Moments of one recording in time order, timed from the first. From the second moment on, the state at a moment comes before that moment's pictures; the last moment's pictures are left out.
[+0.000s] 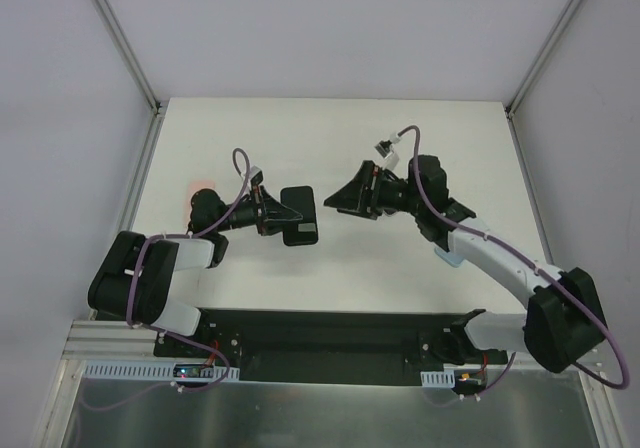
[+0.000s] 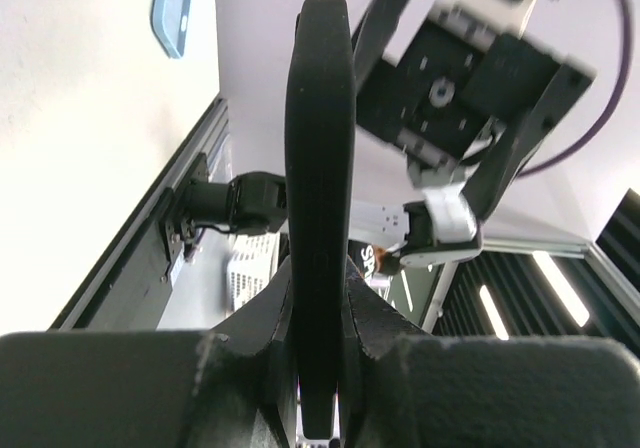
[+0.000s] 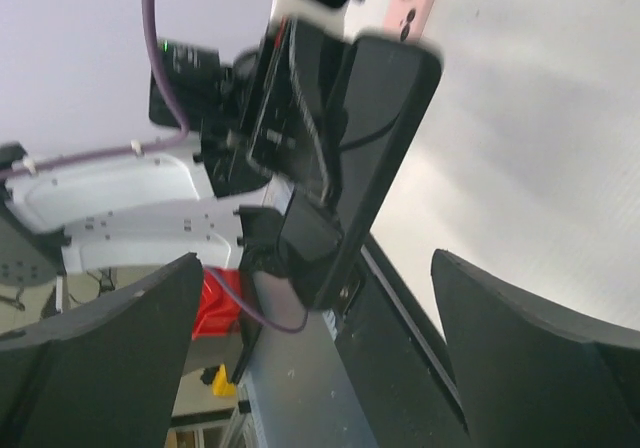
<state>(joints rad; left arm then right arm) -0.24 1.46 0.38 1.13 1.11 -1.74 0.54 1.31 0.86 0.15 -0.69 0.93</state>
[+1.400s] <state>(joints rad) -0.23 1.43 0.38 1.13 0.94 -1.77 0.76 1.40 0.58 0.76 -0.46 1.32</state>
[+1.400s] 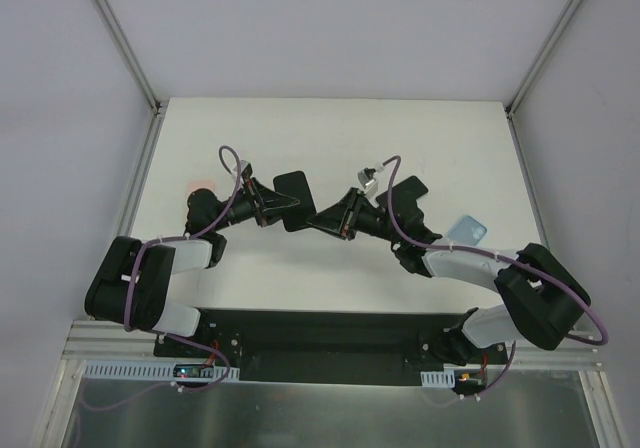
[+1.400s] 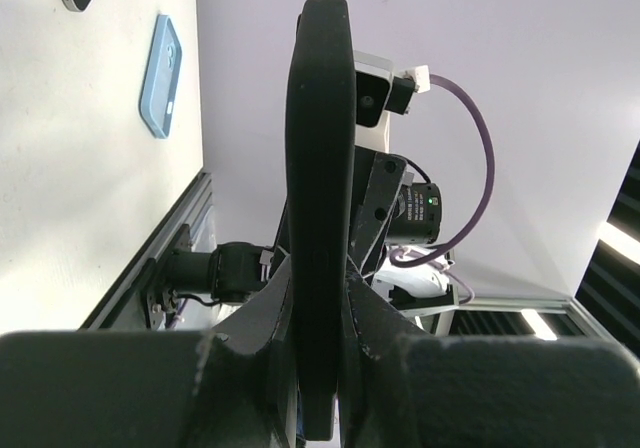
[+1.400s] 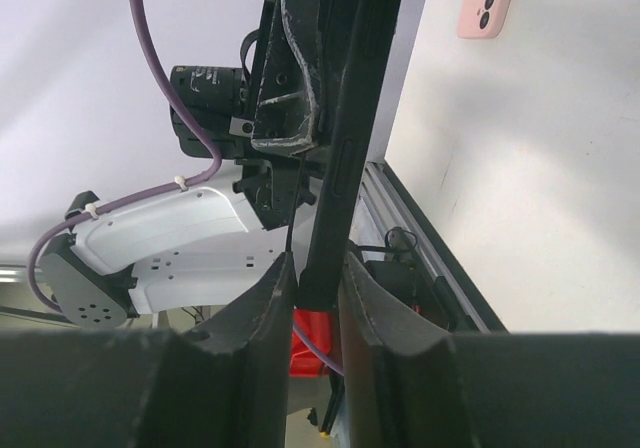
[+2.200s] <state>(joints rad) -0.21 1.38 0.38 1.13 0.94 -1.77 0.78 1.40 0.54 0.92 -0.42 1.38</state>
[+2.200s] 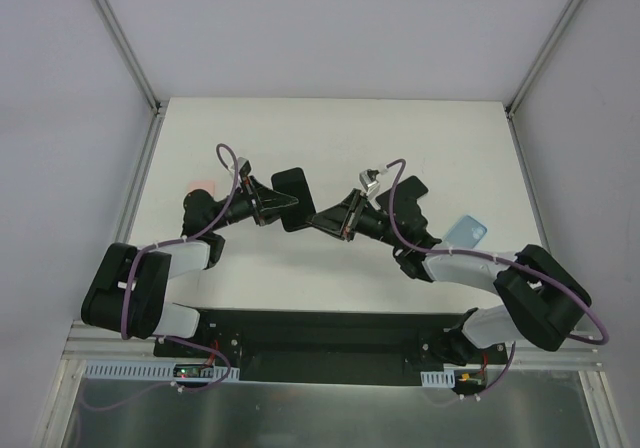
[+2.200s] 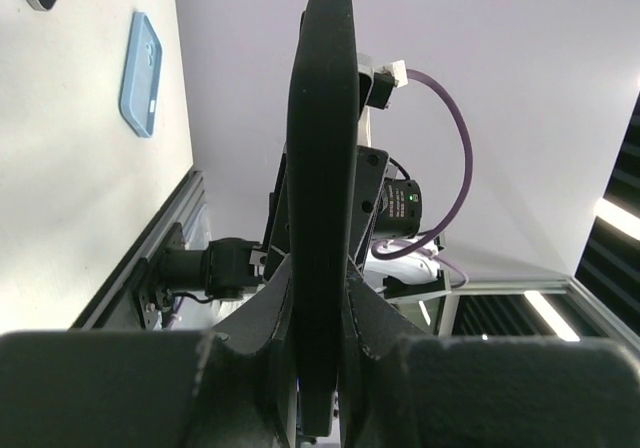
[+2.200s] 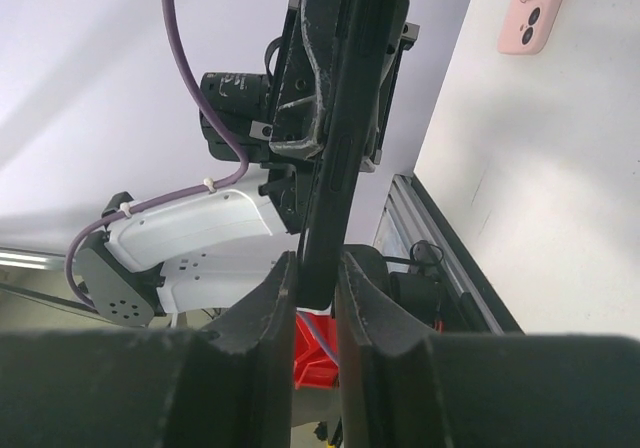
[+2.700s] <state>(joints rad) -0.20 1.39 0.45 1.23 0.97 -1.88 0.79 1.31 0.64 0.81 -0.51 1.21</state>
